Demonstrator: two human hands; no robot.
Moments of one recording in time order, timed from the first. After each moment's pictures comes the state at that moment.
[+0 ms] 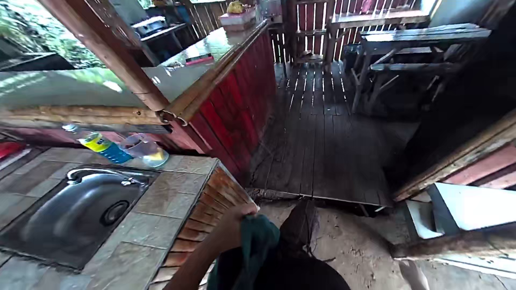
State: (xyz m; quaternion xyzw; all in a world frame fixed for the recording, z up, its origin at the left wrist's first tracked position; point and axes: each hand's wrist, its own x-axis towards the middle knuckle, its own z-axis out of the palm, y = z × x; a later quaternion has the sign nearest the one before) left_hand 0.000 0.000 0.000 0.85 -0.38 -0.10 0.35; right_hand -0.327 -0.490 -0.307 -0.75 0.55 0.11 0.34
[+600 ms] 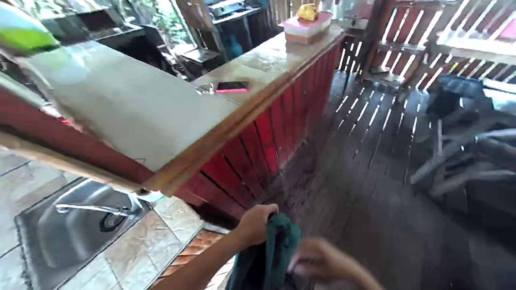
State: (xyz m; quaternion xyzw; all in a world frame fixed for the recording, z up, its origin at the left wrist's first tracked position) left_hand 0.401 -0.213 0.099 0.91 -0.13 -0.28 0.26; right_hand 0.352 -0.470 0.067 -0.75 -0.34 0.22 0.52
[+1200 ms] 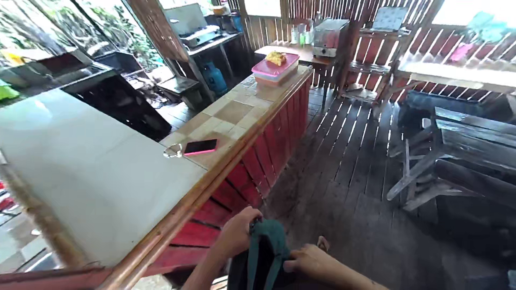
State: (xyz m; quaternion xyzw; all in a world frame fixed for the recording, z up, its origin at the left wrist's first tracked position) left_hand 0.582 -0.294 0.240 0.93 -0.13 -0.20 0.27; right_hand 0.537 -0.554 0.210 -0.80 -0.44 0.32 0.26
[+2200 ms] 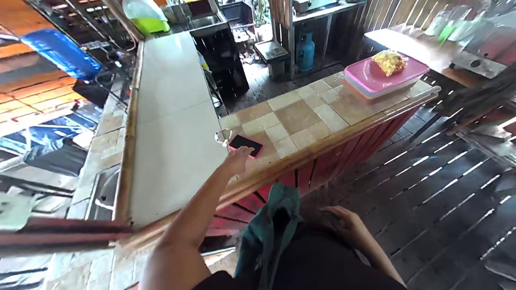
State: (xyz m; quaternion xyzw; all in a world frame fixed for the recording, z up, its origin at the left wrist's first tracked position) left_hand 0.887 -0.121 0.215 0.97 0.17 -0.15 0.12; right_hand 0.931 -0.557 0.174 -0.80 -0.40 0.19 0.41
